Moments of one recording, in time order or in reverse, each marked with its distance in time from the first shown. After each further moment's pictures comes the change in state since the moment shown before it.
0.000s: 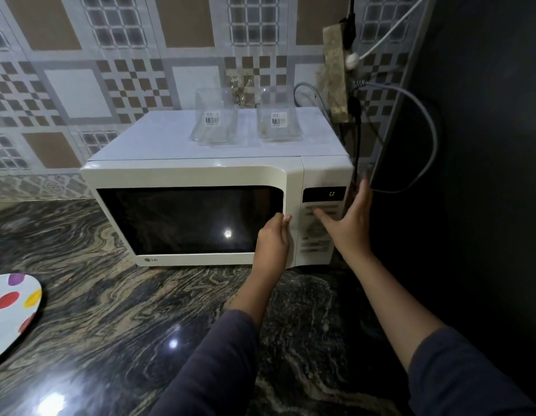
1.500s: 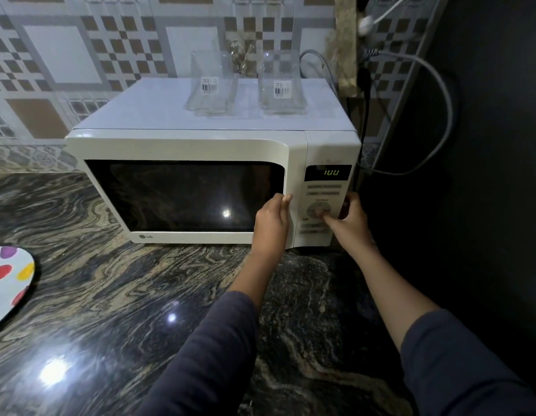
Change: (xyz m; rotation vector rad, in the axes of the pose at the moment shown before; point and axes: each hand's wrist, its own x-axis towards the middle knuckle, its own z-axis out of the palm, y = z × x) left_hand -0.003 -0.002 0.003 -0.047 0.076 0.051; right_hand -0.018 0.026 0.004 0.181 -0.234 0.409
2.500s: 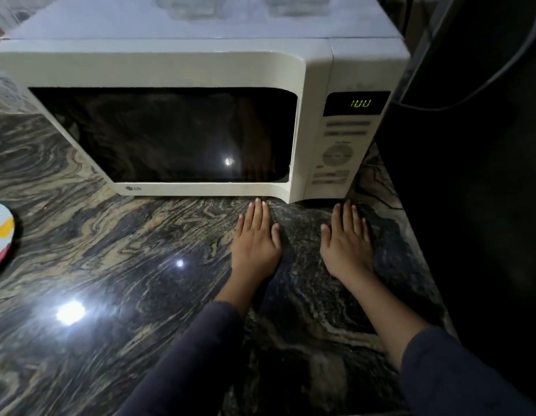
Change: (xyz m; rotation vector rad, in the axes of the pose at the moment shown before) left_hand -0.094 -0.105 0.001 0.757 -0.450 -0.156; right_hand -0.077 0.103 0.036 -1.133 -0.194 -0.010
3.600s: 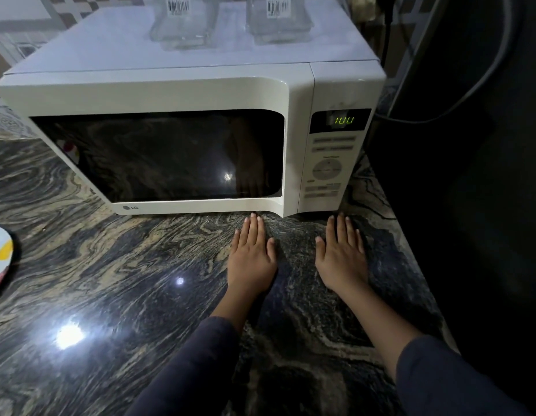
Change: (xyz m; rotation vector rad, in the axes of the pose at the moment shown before) left_hand -0.002 0.003 -0.009 -0.006 -0.015 -0.001; right_hand -0.003 0.000 -0.006 0.055 -0.008 -0.027
